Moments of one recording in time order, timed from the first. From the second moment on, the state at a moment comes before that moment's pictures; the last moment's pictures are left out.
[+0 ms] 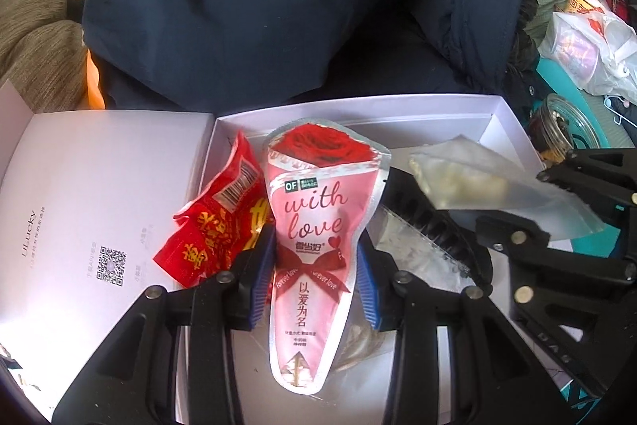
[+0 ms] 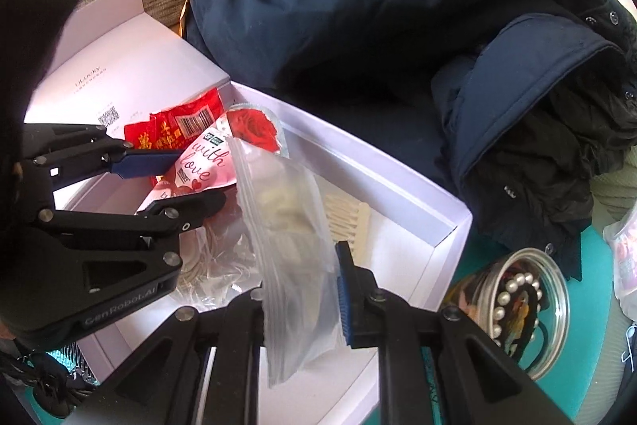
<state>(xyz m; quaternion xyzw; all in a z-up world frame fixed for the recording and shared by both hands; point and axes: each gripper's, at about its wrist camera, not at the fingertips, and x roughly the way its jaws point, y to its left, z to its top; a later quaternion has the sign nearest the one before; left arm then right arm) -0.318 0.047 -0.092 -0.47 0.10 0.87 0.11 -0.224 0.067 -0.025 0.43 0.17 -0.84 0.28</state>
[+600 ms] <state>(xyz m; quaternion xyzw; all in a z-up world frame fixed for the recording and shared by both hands) -0.298 0.045 -0.097 -0.48 0.08 0.87 0.10 -0.221 0.066 -0.025 0.44 0.18 -0.84 0.26</state>
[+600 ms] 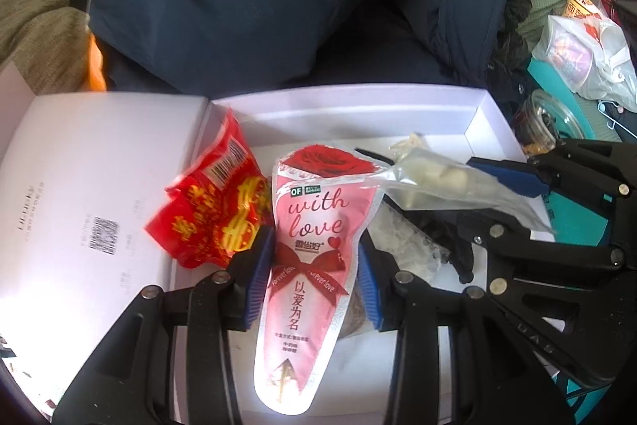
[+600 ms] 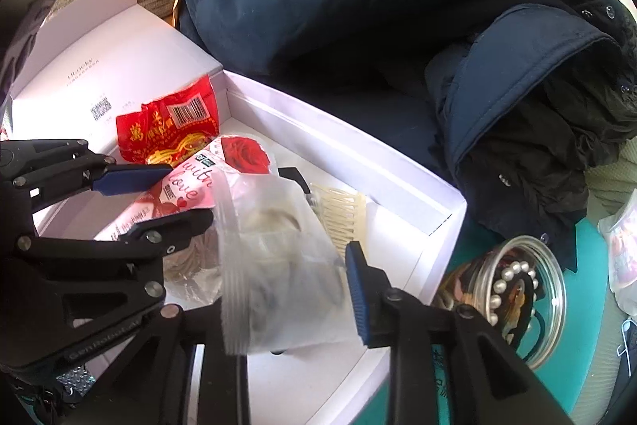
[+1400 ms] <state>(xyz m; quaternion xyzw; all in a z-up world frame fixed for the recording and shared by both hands) -0.265 0.028 0.019 -0.42 0.06 0.90 0.07 -0.188 0.085 0.057 0.37 0.17 -0.87 0.27</state>
